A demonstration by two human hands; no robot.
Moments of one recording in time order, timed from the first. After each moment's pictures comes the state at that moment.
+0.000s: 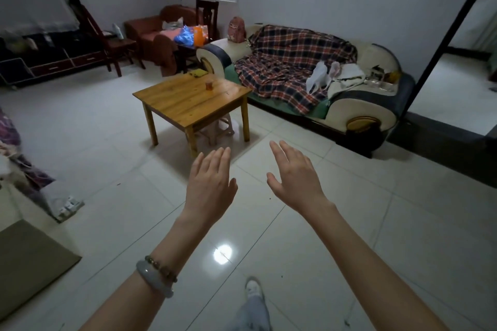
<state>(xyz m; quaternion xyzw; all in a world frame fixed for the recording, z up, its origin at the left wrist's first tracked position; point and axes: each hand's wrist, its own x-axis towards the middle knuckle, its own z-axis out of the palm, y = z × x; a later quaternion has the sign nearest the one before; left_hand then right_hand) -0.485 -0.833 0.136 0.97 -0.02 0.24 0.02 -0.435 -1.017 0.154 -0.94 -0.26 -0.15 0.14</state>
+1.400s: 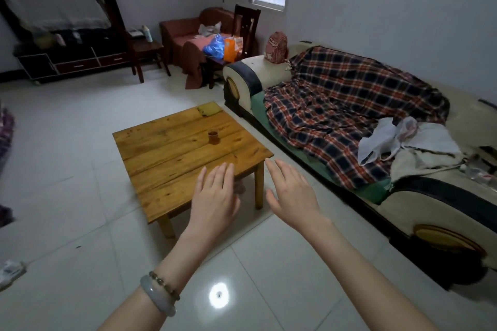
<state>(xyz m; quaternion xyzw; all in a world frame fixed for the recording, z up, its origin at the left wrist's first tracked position) 0.239 -0.726 0.119 0.97 0.10 0.24 -0.02 0.330 -0.886 0.131 -0.90 -0.39 -0.14 0.13</state>
